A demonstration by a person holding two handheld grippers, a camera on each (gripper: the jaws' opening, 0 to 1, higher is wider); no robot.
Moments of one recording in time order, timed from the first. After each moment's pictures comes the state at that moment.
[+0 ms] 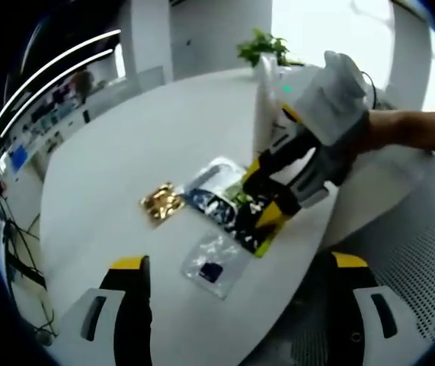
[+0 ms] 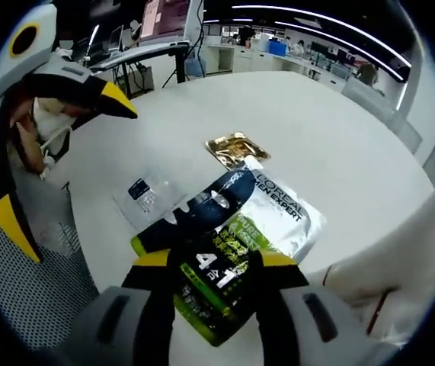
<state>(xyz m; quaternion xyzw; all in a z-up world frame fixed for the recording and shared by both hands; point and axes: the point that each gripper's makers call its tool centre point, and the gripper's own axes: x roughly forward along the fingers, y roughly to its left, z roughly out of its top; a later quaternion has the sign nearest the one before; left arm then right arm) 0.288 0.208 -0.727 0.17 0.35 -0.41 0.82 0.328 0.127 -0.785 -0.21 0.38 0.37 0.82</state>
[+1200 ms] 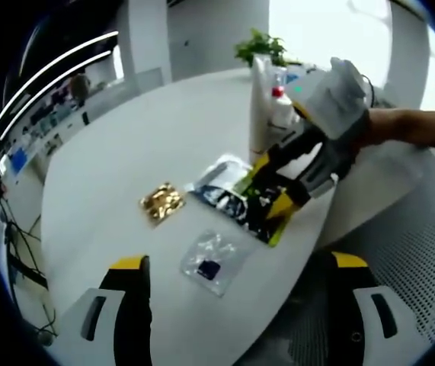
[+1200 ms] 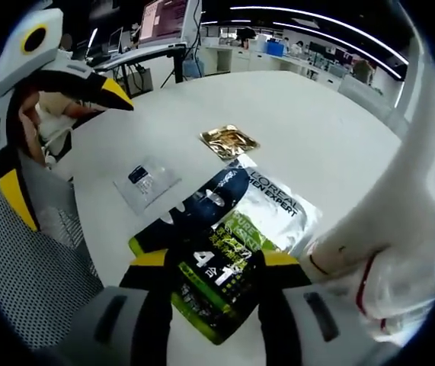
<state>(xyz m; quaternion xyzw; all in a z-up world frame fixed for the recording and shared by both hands) 0.283 0.211 -0.724 0.17 0.35 -0.41 0.82 0.323 0.108 -0.785 -0.20 0.37 0.37 0.83</state>
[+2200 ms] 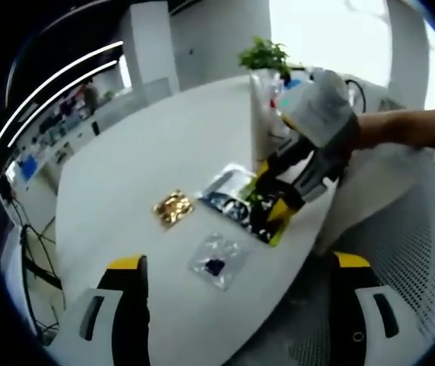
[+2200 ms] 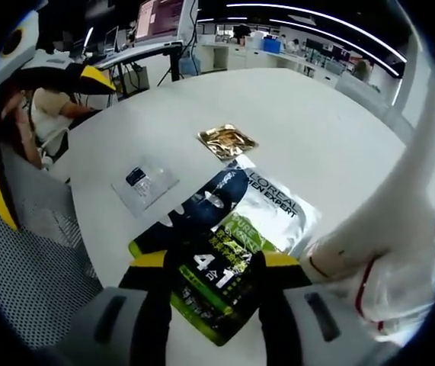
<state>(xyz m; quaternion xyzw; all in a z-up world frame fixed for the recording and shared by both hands) 0.271 0.222 -0.702 0.18 0.32 -0.39 0.85 0.324 0.109 -0.783 -0.20 0.38 0.36 0.83</state>
